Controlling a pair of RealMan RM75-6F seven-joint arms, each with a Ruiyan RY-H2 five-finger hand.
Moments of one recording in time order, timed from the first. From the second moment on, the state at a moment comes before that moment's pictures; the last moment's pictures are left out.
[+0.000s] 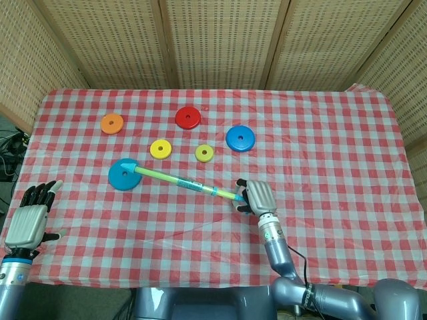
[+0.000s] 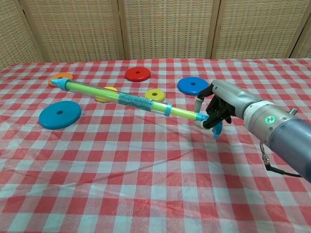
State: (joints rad) left arm -0.19 -1.20 -0.06 -1.69 1.30 1.32 0.23; right arm 0.62 -1.84 0.35 -1.45 -0.97 1.12 -0.38
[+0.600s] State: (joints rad) left arm -0.28 -1.13 -0.15 -1.80 1.24 1.24 0.26; right arm 0.72 -1.70 0.43 -1.51 -0.95 1.11 -0.50
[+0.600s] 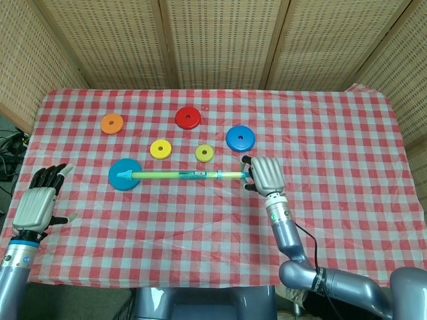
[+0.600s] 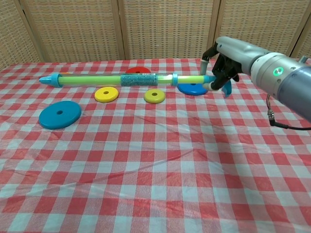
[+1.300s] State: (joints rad) left arm -0.70 -1.19 -0.42 -1.87 0.61 1.11 0.52; right arm 0.77 -1.59 0.46 -1.52 -0.84 1.10 -0.51
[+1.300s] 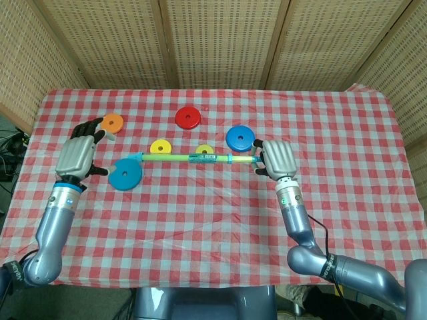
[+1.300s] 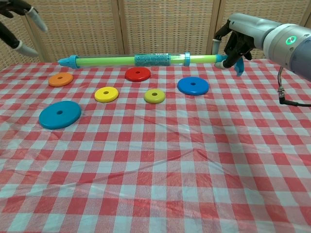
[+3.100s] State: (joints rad) left arm -0.98 -1.36 -0.33 -1.77 0.36 1.13 0.63; right arm 0.77 -1.53 0.36 -1.57 -0.82 1.13 -0.42
